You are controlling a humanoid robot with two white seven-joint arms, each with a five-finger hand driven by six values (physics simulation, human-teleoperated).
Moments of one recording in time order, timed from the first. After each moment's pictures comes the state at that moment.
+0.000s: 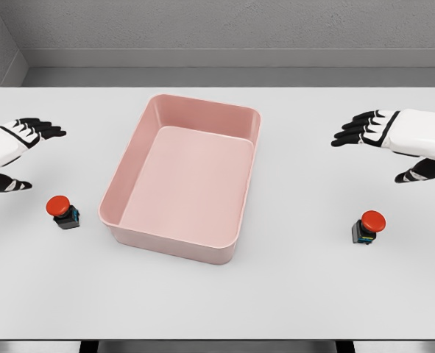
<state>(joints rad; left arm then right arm) -0.15 0.98 -0.21 -1.49 -0.39 -0.61 -0.14 -0.65 -1.27 0.71 -1.74 0.02 -0.61 0.41</state>
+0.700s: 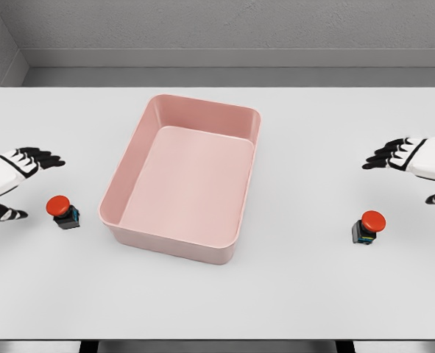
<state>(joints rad) 0.06 1.03 -0.11 -1.58 -0.36 -0.61 -0.14 -0.62 -1.36 0.86 -1.64 0.17 -0.61 0.27</state>
